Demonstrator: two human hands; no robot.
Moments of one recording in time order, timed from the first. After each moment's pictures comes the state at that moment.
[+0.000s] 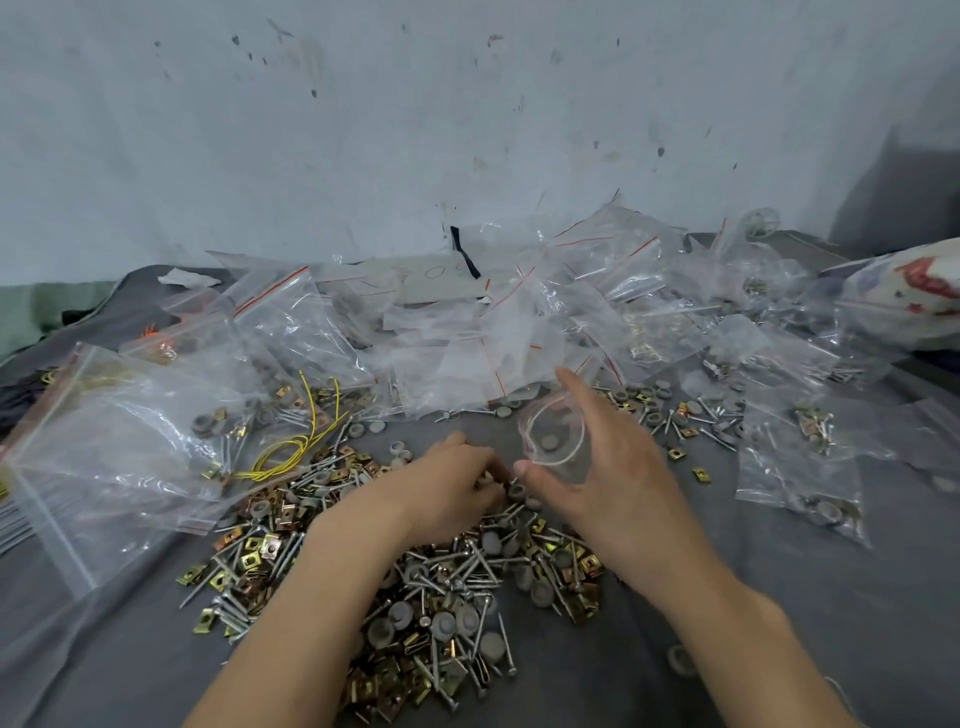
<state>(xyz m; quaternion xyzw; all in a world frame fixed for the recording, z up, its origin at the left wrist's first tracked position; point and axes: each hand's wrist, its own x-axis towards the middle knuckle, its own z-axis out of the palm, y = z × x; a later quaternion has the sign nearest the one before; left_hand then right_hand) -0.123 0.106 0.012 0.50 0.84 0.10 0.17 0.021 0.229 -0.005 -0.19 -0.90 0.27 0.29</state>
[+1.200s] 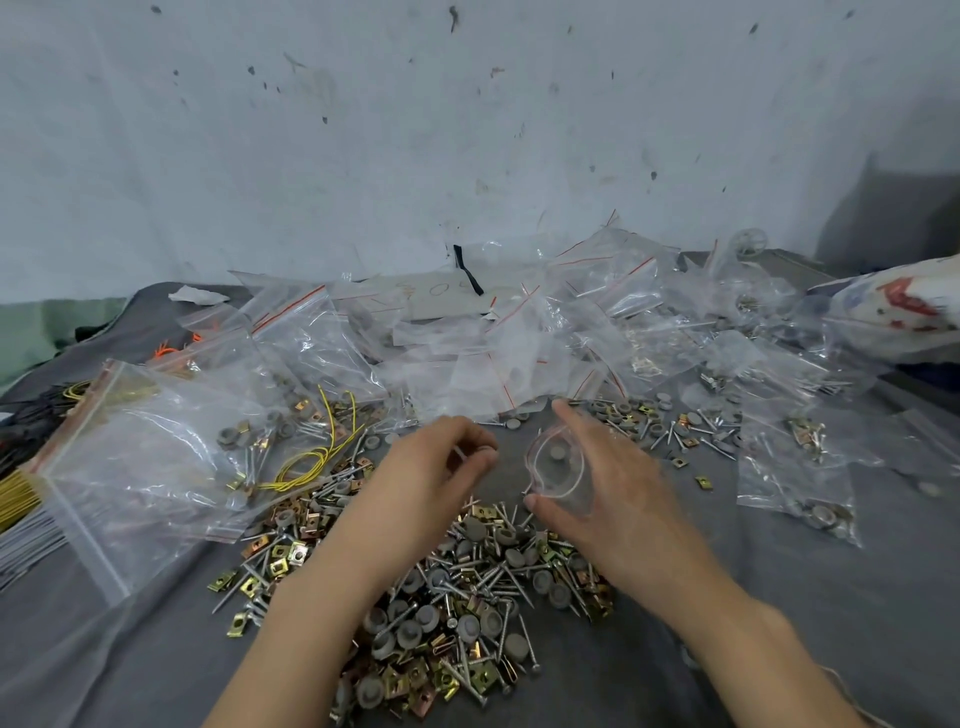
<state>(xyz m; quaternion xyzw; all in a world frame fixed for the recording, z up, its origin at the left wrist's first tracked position) -0.113 0.062 0.025 0.47 0.79 0.39 0.01 0.029 0.218 -0.012 -0.18 -0.93 0.21 0.25</state>
